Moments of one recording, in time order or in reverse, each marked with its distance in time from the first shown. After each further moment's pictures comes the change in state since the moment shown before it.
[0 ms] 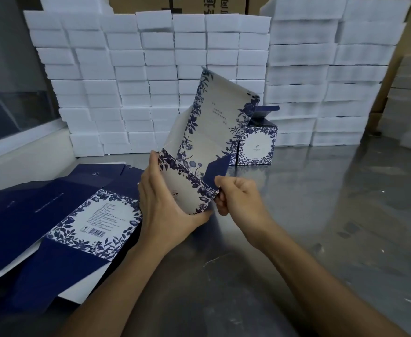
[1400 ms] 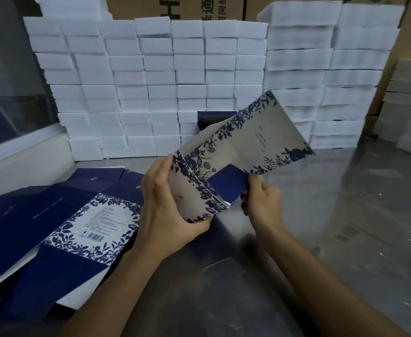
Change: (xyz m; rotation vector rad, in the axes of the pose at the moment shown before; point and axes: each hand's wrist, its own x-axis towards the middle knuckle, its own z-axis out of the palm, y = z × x) left_hand 0.005 -0.005 -0.007 -0.085 0.015 0.324; right_hand 0.011 0.016 -0.028 -0.025 0.369 0.009
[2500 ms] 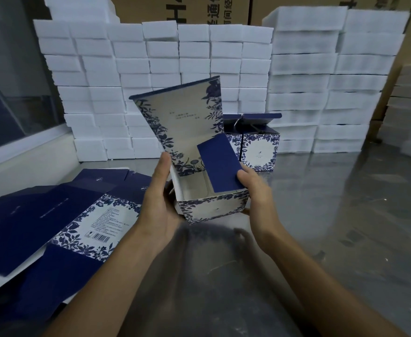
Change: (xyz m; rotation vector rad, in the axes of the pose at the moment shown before) left_hand 0.034 0.038 -0.026 -1.332 -0.064 -0.993; right_hand -0.011 -0.012 0.010 0.128 -0.272 -0.095
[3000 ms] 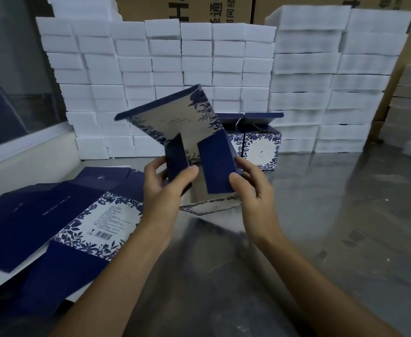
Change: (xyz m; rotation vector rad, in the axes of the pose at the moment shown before) left_hand 0.015 -0.010 -0.010 0.311 0.242 0.266; right_hand -0.006 0.003 0.008 -0.107 0.071 -0.154
